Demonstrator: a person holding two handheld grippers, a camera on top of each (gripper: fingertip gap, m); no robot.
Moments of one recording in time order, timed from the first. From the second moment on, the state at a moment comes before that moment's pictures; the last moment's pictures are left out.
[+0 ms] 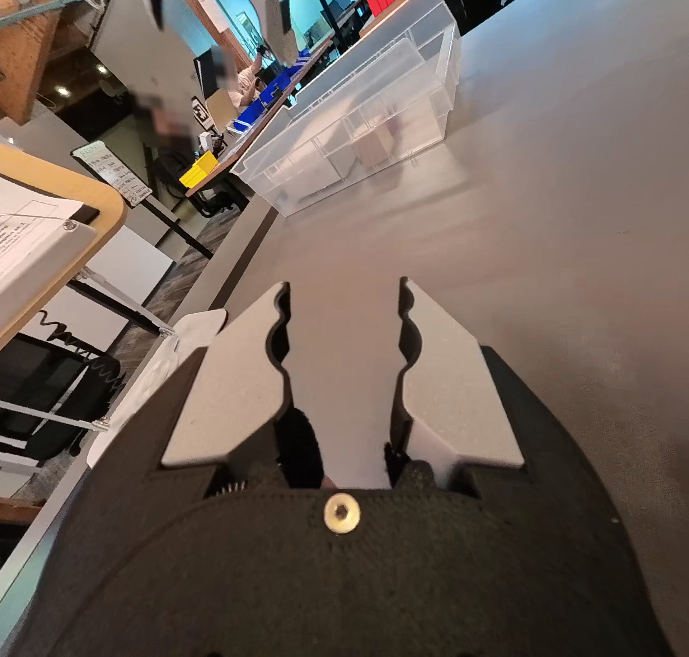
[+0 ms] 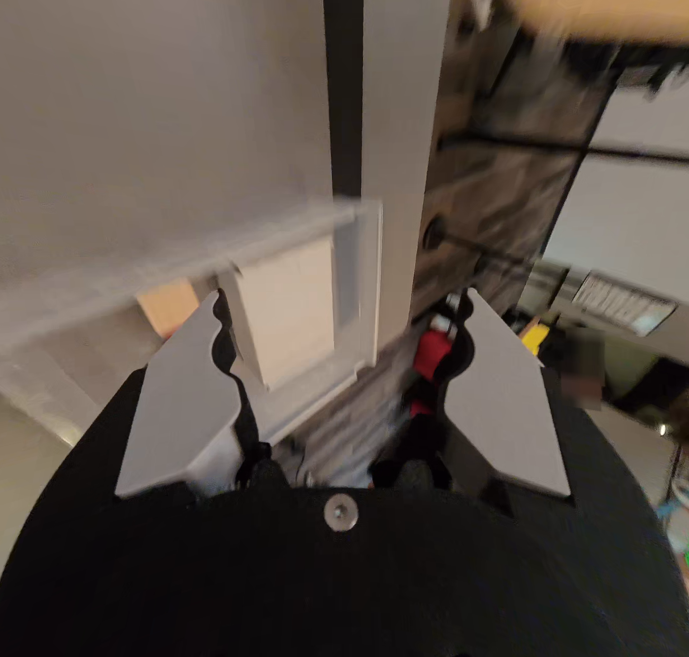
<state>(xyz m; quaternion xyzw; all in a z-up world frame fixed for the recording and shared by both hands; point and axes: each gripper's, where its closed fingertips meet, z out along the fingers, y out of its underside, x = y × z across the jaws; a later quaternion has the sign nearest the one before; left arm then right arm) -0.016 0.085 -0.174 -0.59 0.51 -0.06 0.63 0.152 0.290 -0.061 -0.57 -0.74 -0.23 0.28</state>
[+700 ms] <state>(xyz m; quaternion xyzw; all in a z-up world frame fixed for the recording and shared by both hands) -0.312 0.069 -0.056 -0.73 0.45 0.12 0.49 -0.081 0.116 -0.228 -0.59 -0.67 0.19 0.41</state>
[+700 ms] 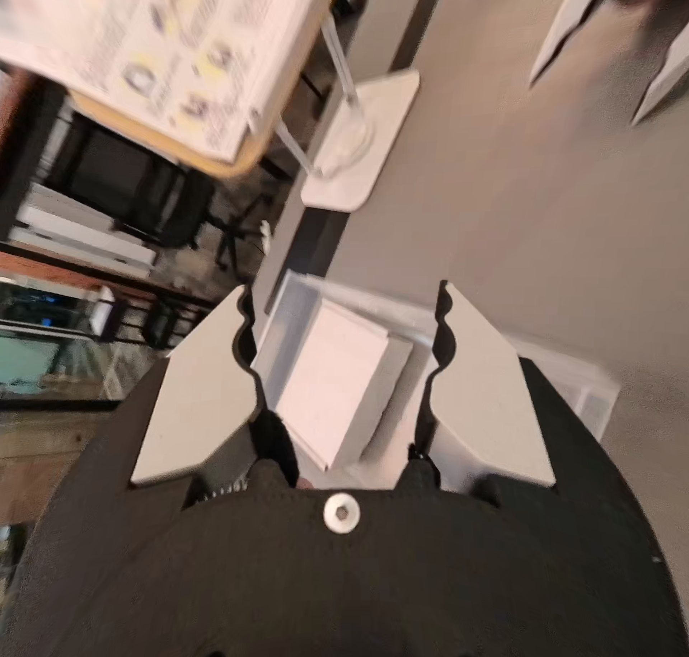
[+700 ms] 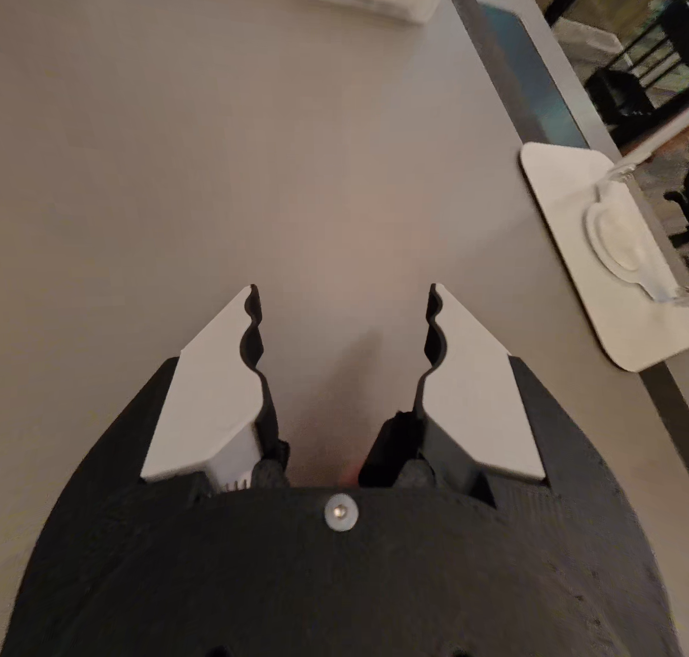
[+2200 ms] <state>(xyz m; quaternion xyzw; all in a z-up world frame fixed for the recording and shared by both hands) -0.444 0.098 -0.237 -0.84 0.52 0.11 0.04 -0.081 0.104 -0.232 -0.57 -0.69 0.22 0.38</state>
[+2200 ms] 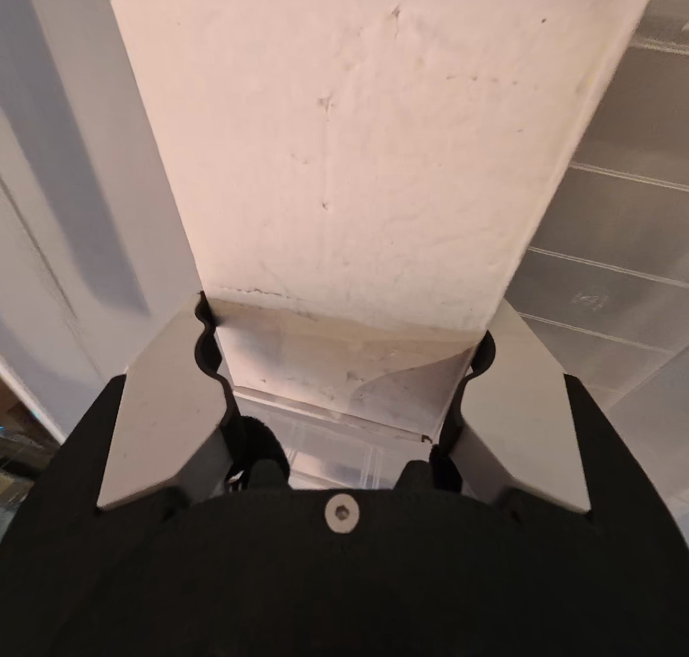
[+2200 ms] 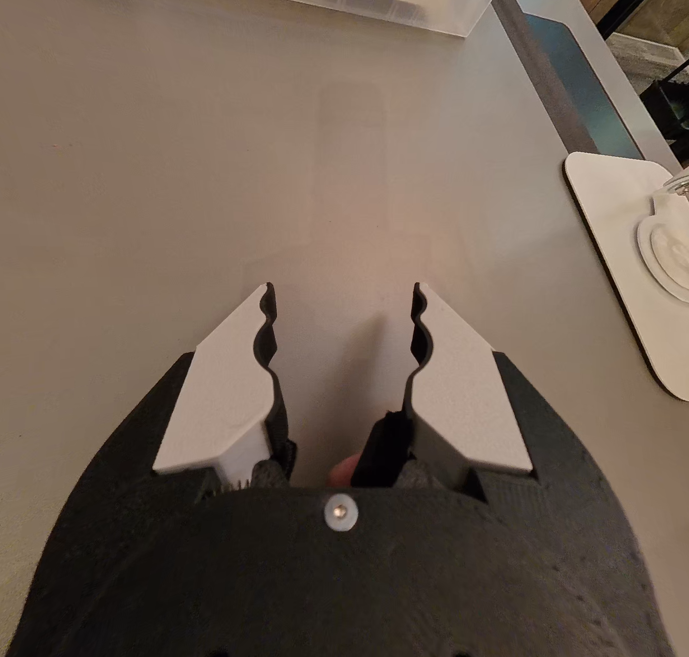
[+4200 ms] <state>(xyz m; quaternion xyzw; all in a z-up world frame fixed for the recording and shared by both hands) -0.095 0.106 -0.188 -0.81 0.57 -0.08 0.15 -0.025 0.139 -0.183 -0.41 -0.69 -0.12 0.58</state>
